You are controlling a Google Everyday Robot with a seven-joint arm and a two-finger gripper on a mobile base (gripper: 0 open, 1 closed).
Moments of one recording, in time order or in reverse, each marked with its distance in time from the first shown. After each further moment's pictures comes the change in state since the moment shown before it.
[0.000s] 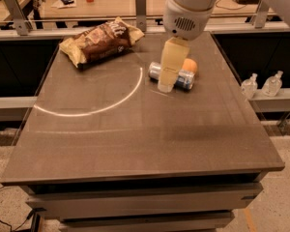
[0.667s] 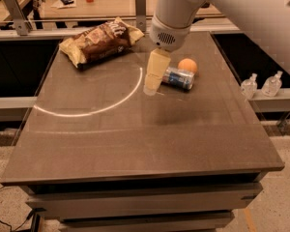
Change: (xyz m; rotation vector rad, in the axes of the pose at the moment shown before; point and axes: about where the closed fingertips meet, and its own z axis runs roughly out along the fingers) arm -0.027 -0.020 0.060 -0.038 -0.034 0.037
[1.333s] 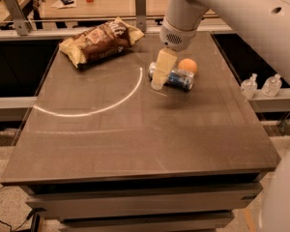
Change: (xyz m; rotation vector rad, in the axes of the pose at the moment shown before) arm 0.022 -0.047 0.030 0.012 0.010 0.099
